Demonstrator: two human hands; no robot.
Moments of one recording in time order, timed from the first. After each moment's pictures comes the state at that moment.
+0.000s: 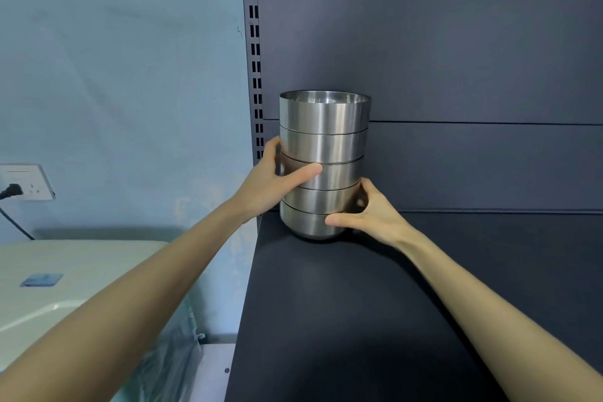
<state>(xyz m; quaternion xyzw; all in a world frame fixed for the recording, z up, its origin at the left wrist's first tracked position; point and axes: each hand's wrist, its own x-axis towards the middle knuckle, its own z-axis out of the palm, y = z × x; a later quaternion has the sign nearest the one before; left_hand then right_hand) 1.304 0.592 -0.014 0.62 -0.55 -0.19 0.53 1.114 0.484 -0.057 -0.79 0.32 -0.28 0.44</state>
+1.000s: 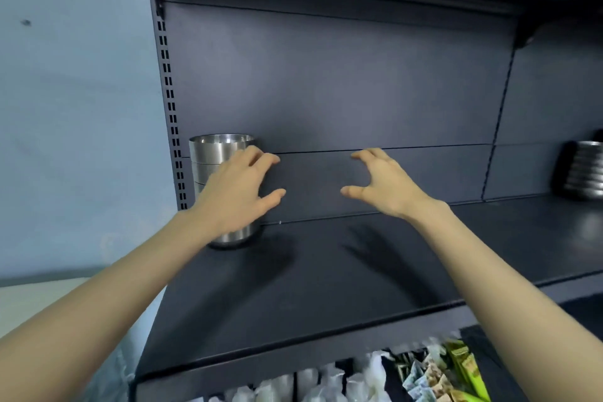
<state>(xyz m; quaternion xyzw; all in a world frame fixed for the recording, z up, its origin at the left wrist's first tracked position) 1.141 0.681 0.064 0.62 -0.70 0.23 0.27 0.915 0.578 0.067 -0.85 0.43 -0.30 0.05</state>
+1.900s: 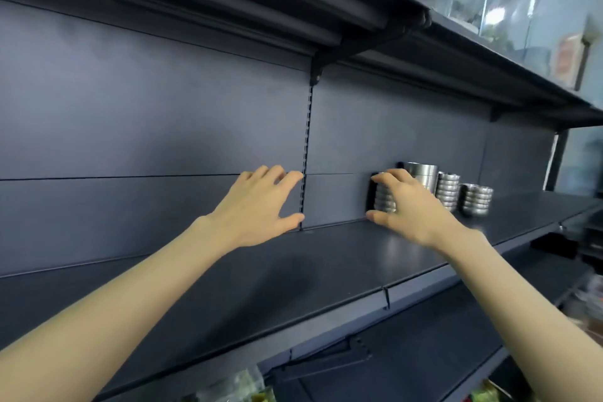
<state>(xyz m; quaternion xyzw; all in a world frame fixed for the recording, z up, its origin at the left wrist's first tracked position) 0.723 0.494 0.082 0.47 -0.81 0.25 0.25 0.468 0.495 0.096 -0.77 0.57 -0.26 -0.10</state>
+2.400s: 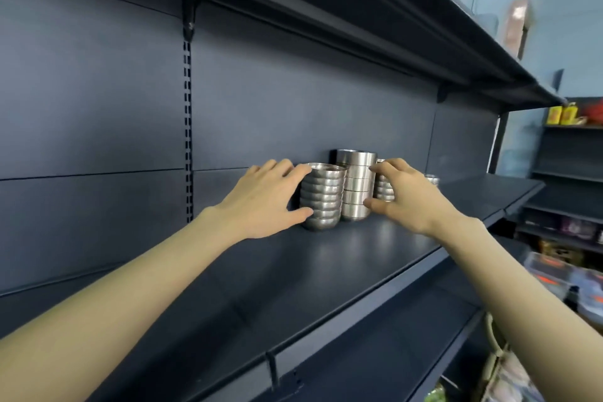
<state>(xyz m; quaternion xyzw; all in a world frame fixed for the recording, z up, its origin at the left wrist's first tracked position) 0.492 0.290 0.078 0.40 -0.85 0.22 0.27 0.254 0.324 0.092 -0.73 0.61 -0.27 -0.12</state>
